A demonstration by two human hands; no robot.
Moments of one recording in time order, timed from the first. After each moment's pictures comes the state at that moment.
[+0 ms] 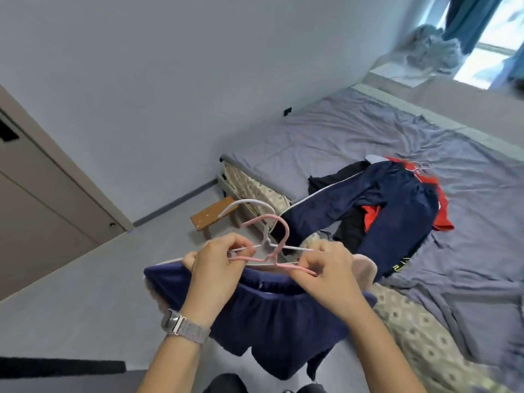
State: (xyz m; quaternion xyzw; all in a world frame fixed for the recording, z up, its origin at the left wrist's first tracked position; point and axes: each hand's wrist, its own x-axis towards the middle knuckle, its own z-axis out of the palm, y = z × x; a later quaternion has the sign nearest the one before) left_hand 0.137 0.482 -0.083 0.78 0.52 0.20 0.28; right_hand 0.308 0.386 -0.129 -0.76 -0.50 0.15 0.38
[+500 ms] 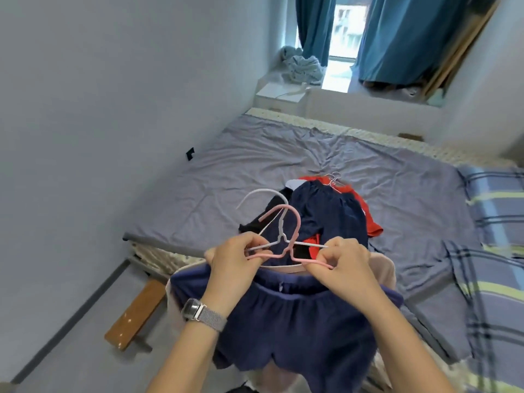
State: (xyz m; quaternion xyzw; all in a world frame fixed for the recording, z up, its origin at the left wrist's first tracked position) left_hand 0.411 0.663 -0.089 0.87 0.28 0.13 0.39; right_hand 0.520 0.493 -0.115 -0.89 -0.30 0.02 0.34
